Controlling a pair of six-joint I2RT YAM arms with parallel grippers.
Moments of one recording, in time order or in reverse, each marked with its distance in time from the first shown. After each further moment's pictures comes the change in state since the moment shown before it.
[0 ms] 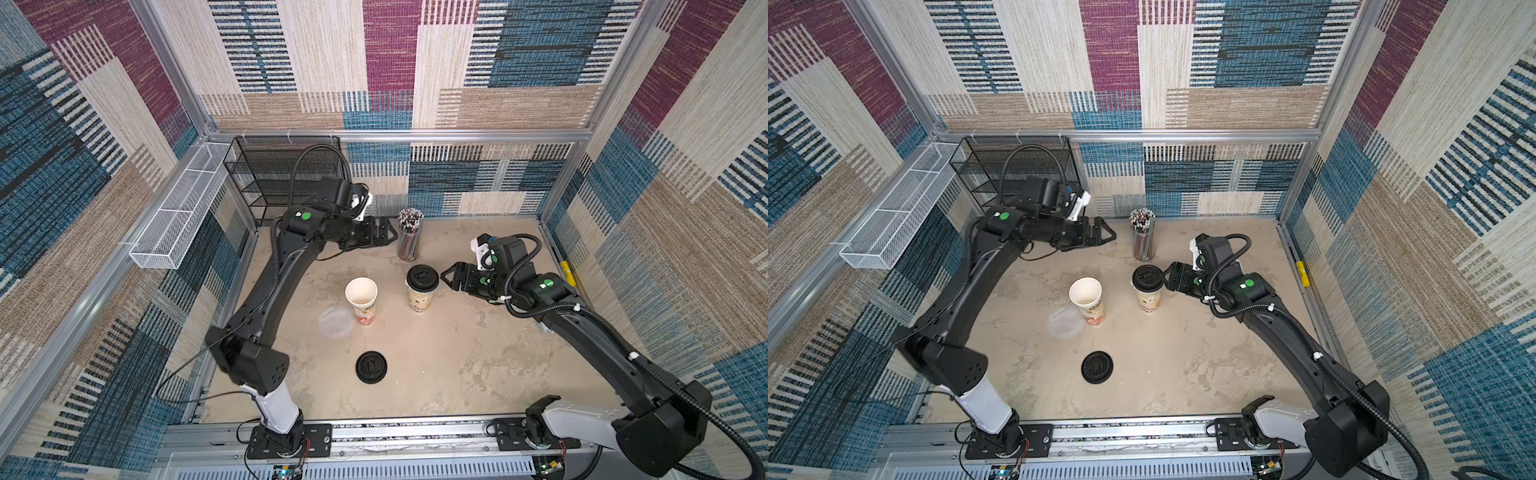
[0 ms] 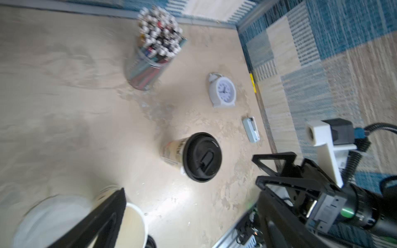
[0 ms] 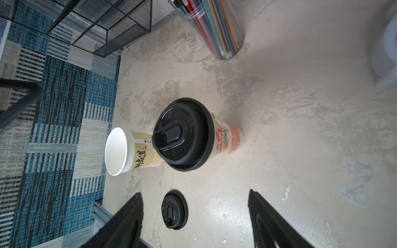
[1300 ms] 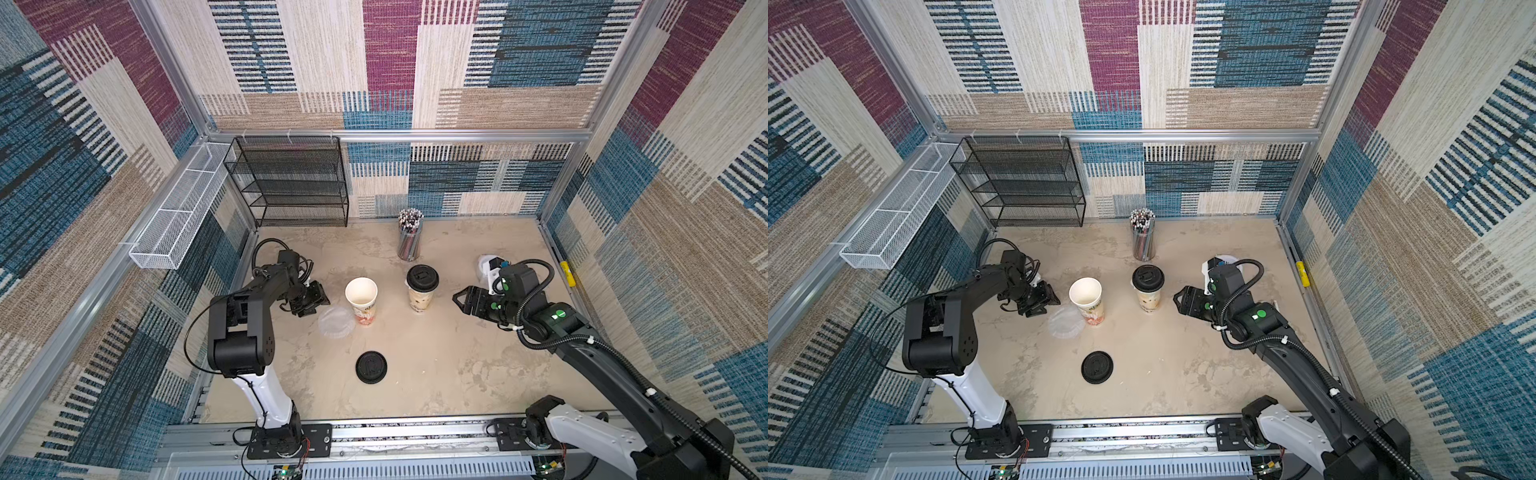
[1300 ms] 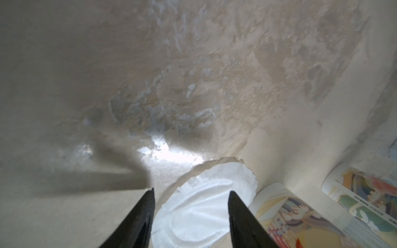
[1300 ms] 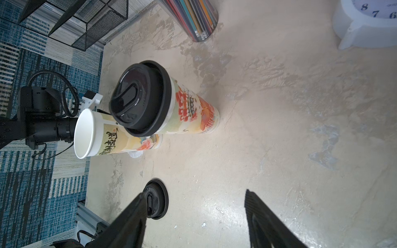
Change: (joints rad) left arm 0.412 0.198 -0.724 0.316 0.045 0.059; right arm -0.001 -0.167 -0.229 0.031 0.012 0.013
